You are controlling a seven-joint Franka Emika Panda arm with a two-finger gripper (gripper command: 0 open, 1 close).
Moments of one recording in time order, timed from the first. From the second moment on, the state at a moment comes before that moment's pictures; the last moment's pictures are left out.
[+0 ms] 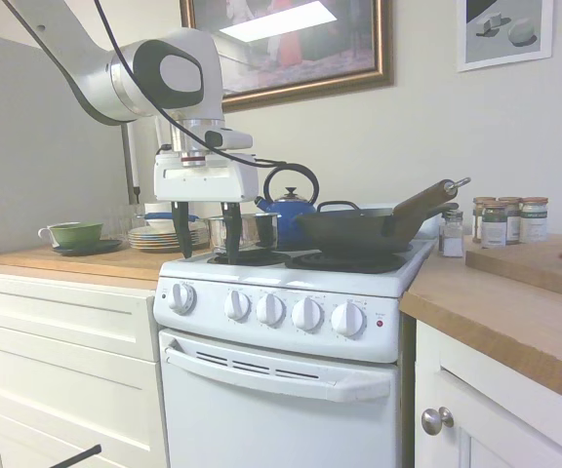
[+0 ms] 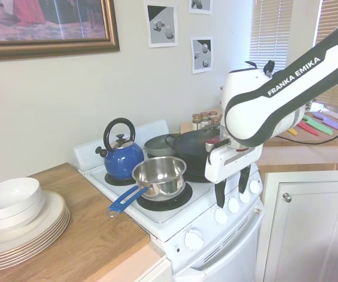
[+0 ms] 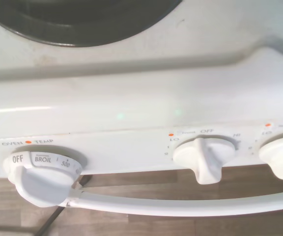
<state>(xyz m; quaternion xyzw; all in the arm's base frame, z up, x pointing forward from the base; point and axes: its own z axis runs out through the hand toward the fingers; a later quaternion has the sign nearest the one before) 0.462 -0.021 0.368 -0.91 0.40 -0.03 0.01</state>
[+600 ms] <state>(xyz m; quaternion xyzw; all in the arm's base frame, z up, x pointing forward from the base) 0.463 -0.021 0.358 -0.91 0.40 -0.02 0.01</state>
